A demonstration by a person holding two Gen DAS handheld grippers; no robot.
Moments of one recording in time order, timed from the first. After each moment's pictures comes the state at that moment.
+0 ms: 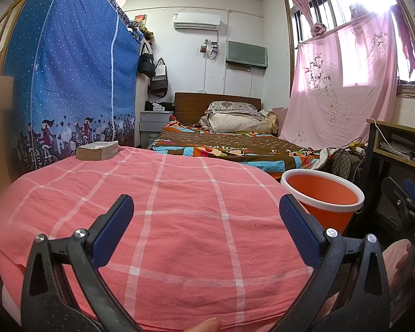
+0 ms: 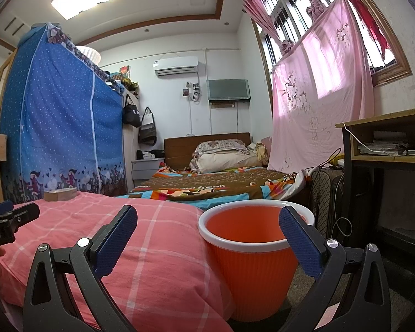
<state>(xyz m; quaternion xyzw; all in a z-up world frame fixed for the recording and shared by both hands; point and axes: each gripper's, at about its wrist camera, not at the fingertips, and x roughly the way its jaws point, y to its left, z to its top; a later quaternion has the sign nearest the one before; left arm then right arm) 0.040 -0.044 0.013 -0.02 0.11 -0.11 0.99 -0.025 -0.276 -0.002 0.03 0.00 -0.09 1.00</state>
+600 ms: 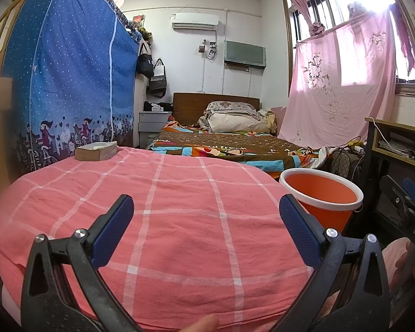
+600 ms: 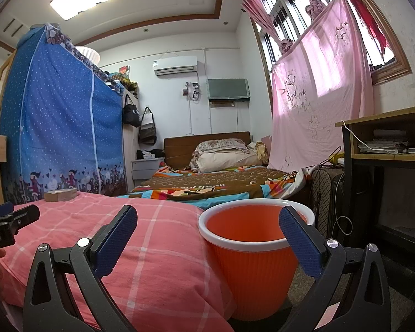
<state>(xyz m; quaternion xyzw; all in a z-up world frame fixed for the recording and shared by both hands) 0.037 -0.046 0.011 -0.02 0.11 -0.11 0.99 -0.025 -0.275 -0.002 0.03 0.00 -0.09 1.00</state>
